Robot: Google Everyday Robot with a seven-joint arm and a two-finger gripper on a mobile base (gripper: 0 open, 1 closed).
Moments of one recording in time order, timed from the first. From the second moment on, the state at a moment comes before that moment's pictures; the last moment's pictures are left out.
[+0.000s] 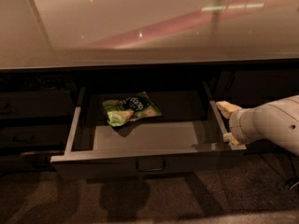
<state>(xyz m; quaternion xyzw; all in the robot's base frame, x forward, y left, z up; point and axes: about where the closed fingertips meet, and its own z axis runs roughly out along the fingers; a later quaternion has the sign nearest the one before) 0.535 -0.276 0.674 -0.74 0.61 -0.17 0.21</state>
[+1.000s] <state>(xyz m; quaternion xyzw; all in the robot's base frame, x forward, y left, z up) 0.535 -0.276 0.674 -0.74 0.61 -0.17 0.21</state>
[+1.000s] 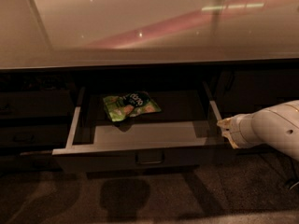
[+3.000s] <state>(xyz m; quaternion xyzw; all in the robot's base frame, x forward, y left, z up) 0.550 -0.274 0.675 -0.74 0.62 -0.17 0.21</state>
